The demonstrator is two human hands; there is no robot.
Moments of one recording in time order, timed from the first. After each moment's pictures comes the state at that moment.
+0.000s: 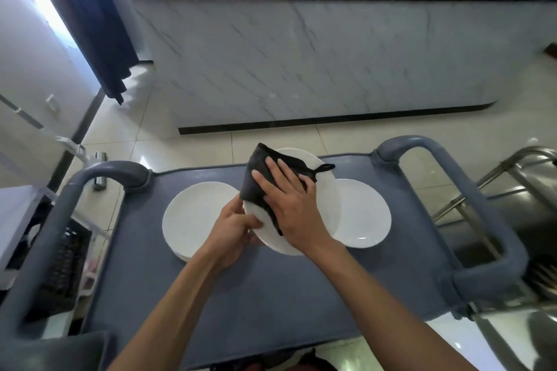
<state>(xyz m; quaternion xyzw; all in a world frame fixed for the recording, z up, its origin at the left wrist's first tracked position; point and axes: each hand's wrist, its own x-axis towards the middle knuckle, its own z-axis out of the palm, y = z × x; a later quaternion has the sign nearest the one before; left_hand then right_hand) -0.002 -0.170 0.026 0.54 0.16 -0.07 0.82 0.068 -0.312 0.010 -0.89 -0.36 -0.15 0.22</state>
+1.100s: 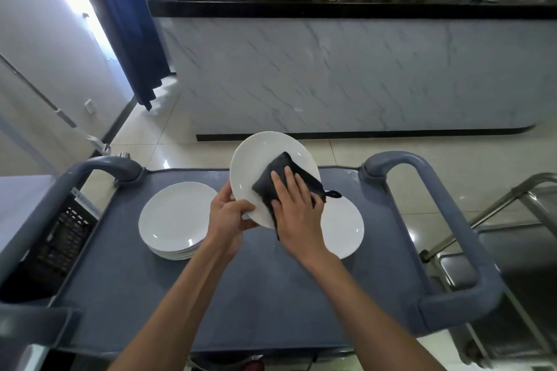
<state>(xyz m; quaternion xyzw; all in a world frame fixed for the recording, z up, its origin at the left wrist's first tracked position) 0.026 -0.275 0.050 0.52 0.25 0.12 0.81 0.089 -0.406 0.001 -0.93 -0.28 -0.09 0.24</state>
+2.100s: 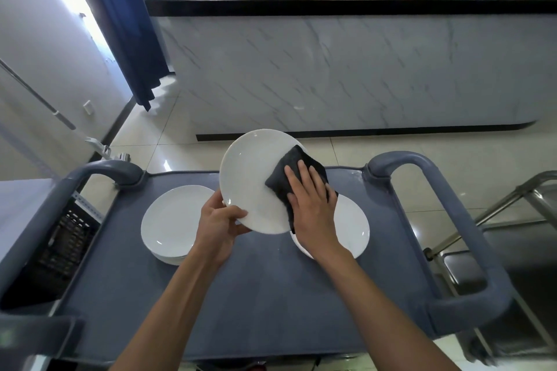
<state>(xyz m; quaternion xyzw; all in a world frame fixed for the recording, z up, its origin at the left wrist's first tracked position) 0.021 -0.247 0.041 0.50 0.23 0.11 0.82 0.115 -0.412 0.000 -0.93 -0.26 -0.12 0.23</state>
